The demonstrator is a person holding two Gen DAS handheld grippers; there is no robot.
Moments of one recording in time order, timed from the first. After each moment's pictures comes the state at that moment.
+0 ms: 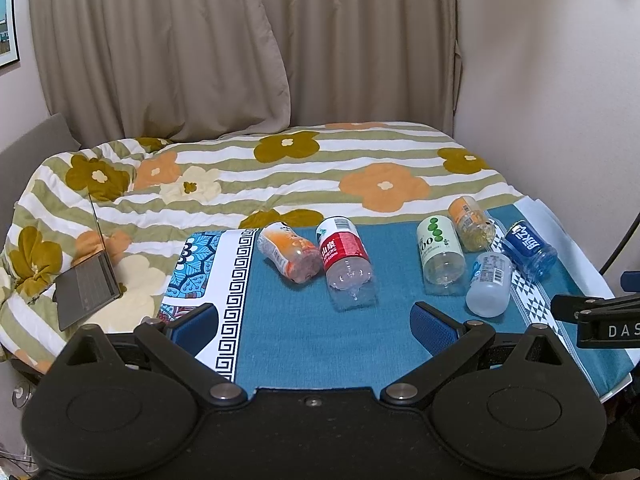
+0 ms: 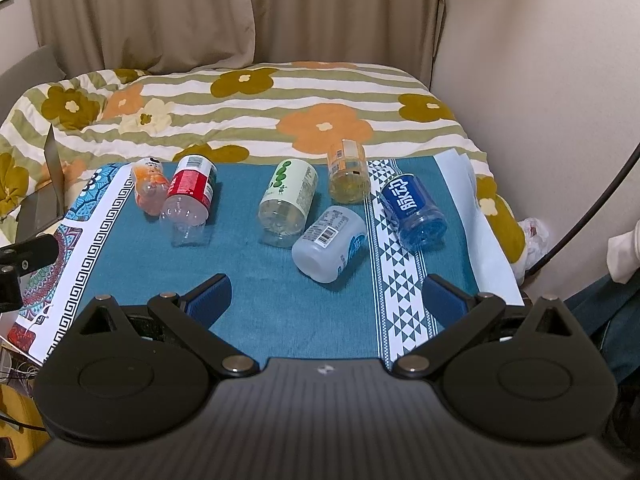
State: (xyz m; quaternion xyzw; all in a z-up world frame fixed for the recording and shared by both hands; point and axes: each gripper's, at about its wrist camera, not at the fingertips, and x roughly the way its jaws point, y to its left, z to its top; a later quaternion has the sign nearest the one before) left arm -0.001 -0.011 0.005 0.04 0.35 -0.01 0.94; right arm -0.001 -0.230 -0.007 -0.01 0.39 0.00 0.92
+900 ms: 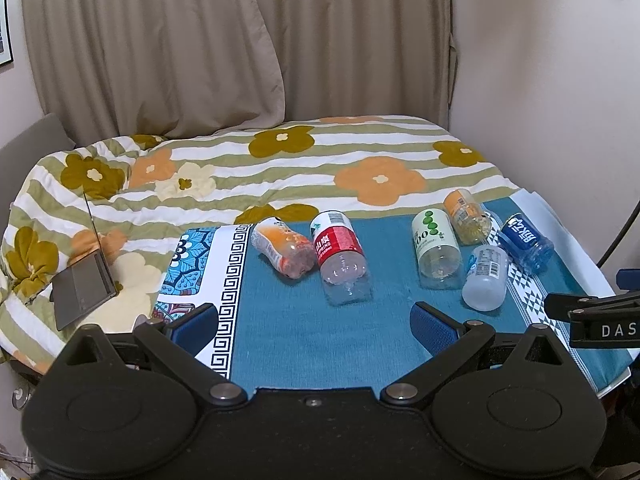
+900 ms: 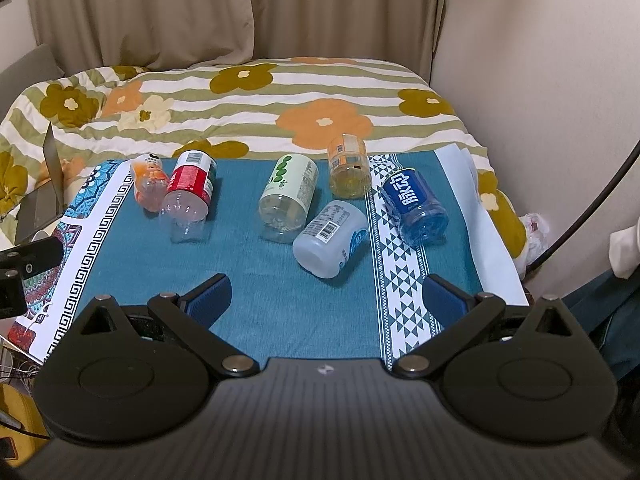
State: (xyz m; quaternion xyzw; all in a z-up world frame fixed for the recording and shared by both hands) left arm 0.001 -0.015 0.004 0.05 0.36 -0.01 0.93; right arm -0.001 -0.228 -0.010 -0.01 0.39 0.00 0.92
